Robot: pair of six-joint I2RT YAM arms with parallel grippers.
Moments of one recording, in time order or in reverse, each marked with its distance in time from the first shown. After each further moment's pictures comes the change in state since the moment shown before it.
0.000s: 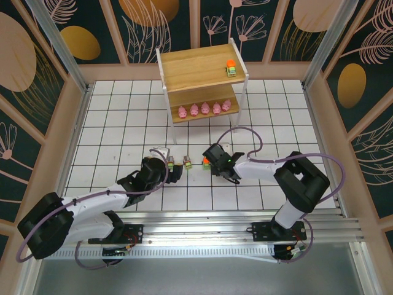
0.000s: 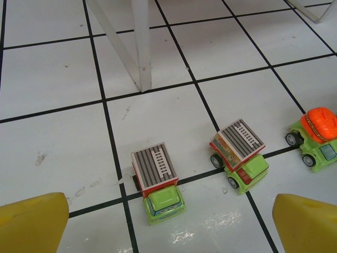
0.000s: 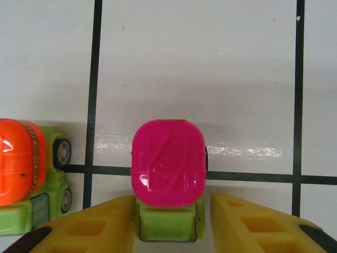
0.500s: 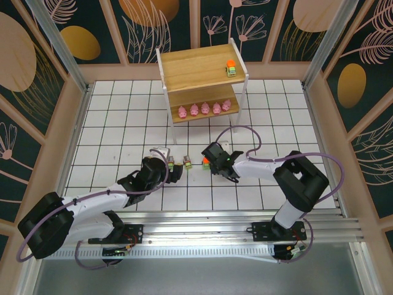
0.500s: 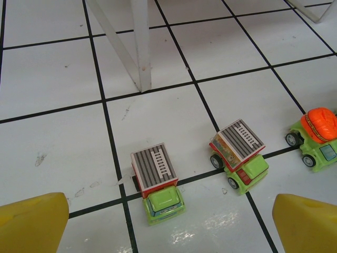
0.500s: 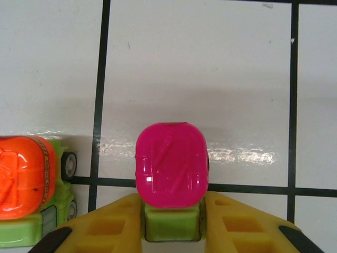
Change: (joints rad) left arm 0.000 0.003 0.001 0.000 0.000 0.000; right arm 0.000 0.008 0.026 -0.012 0.027 -0.019
